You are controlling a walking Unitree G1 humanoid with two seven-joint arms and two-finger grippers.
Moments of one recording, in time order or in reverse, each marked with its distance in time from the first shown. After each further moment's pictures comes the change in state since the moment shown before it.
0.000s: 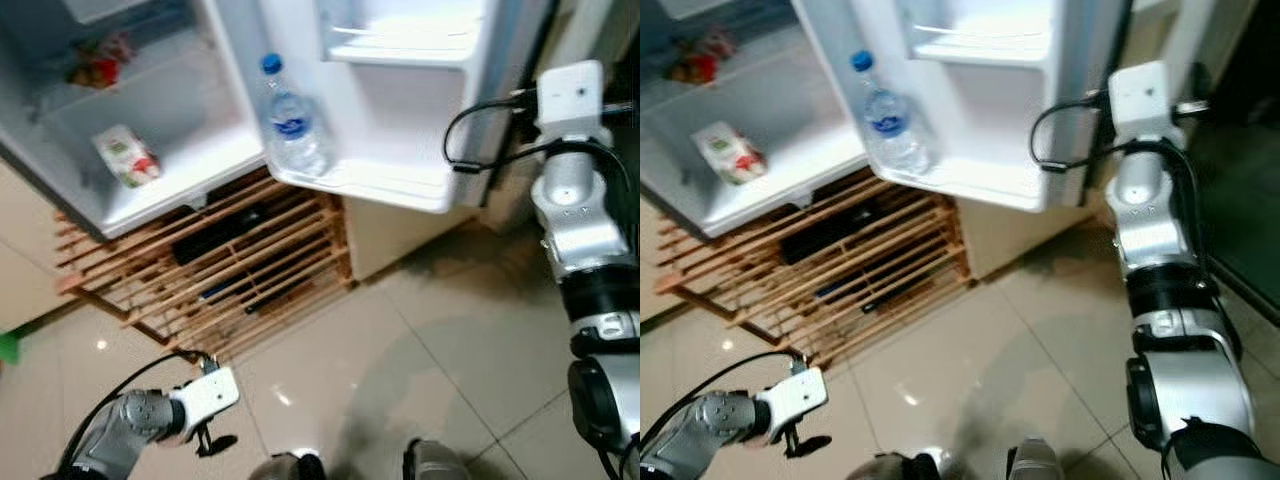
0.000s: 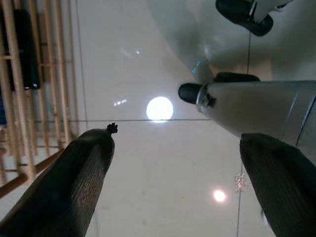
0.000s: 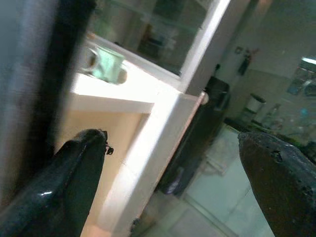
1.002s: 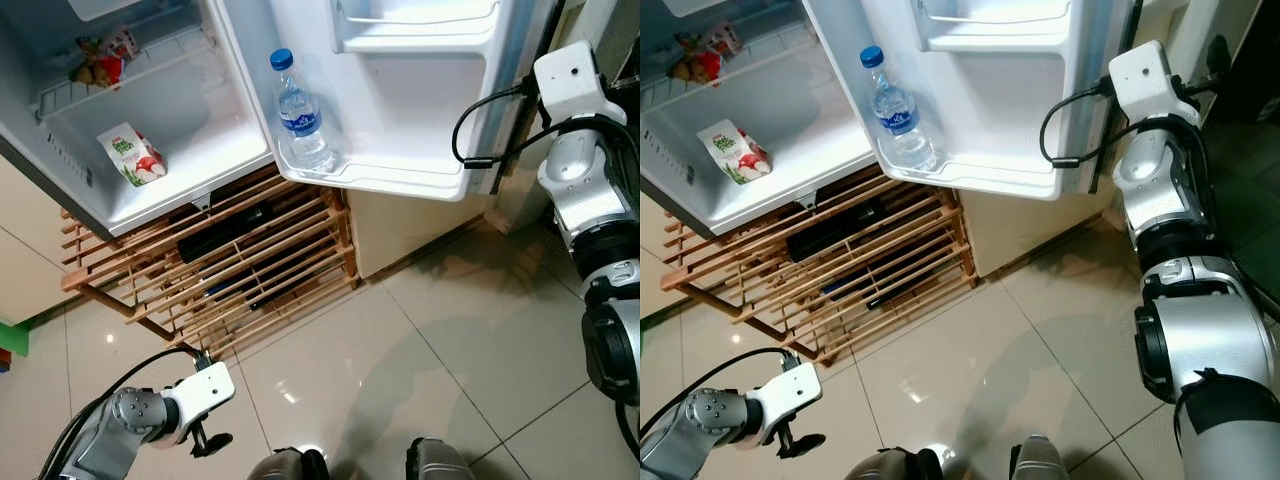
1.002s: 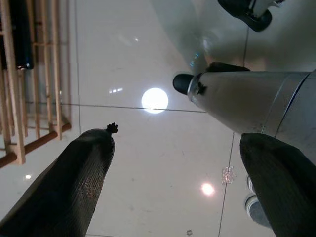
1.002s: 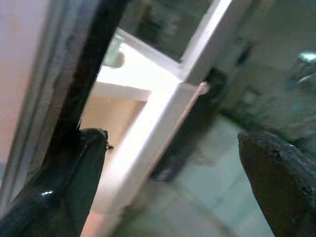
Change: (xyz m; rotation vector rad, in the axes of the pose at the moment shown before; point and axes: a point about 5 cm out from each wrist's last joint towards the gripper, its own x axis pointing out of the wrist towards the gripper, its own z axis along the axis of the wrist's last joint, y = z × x) left arm -0.005 -0.008 -0.002 -0.071 0.038 -0.002; right arm 0.017 0.017 0.002 0.006 0.064 0.078
